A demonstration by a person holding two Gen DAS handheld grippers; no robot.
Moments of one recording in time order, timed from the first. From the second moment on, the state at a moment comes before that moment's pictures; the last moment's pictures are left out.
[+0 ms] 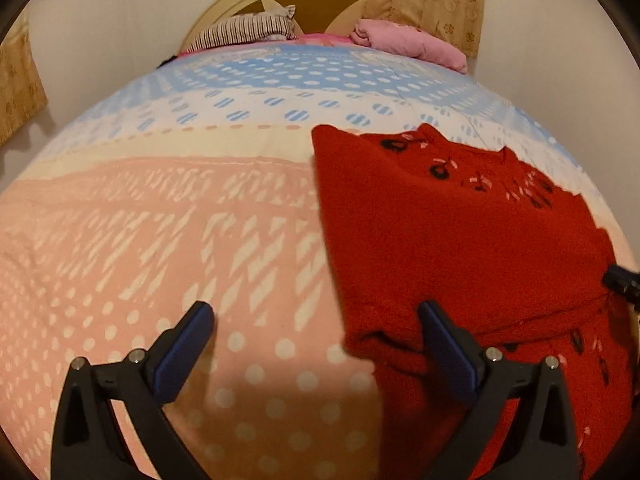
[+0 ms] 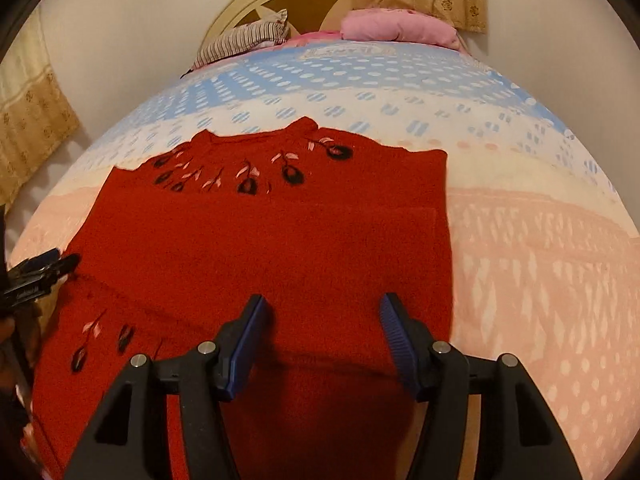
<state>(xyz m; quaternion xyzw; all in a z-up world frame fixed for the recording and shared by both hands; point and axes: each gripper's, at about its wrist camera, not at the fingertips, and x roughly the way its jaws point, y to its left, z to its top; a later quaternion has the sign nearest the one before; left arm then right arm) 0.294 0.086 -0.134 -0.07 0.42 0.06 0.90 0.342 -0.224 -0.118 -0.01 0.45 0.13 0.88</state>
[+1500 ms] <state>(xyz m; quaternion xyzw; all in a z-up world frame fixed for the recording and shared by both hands) 0.233 0.039 -0.096 0.00 0.37 0.04 0.93 0.298 -0.227 -0.105 0.03 0.41 0.13 0.90</state>
